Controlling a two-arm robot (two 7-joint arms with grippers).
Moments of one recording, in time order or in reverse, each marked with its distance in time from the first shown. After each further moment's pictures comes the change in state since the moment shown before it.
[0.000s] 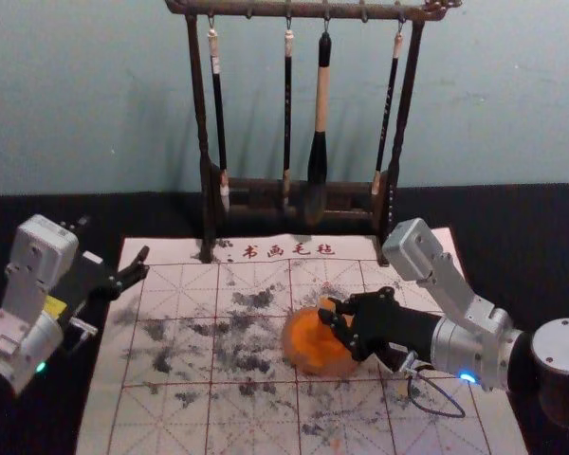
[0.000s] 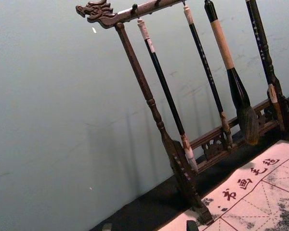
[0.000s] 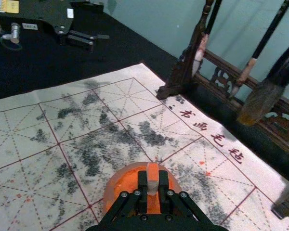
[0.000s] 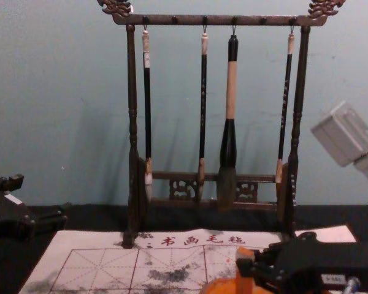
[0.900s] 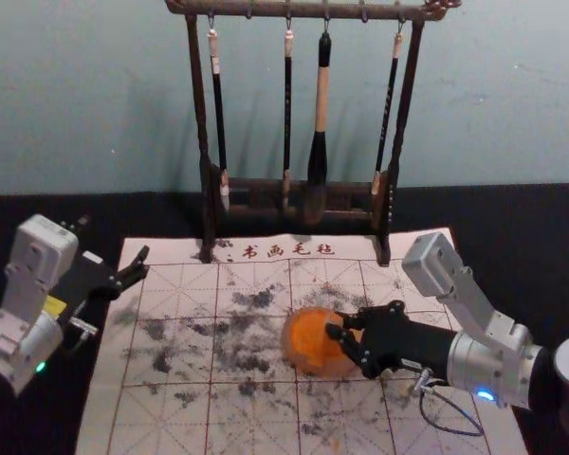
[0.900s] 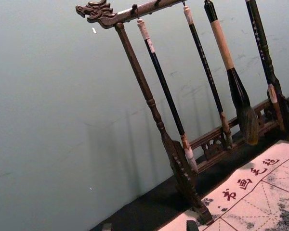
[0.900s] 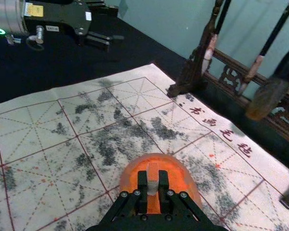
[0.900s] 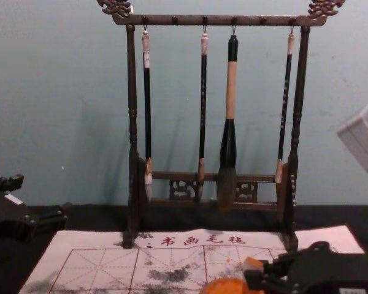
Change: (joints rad) left arm 0.000 0.000 0.000 0.000 0.000 0.000 0.000; right arm -0.057 0.047 0.021 -0.060 0.033 -0.019 0.034
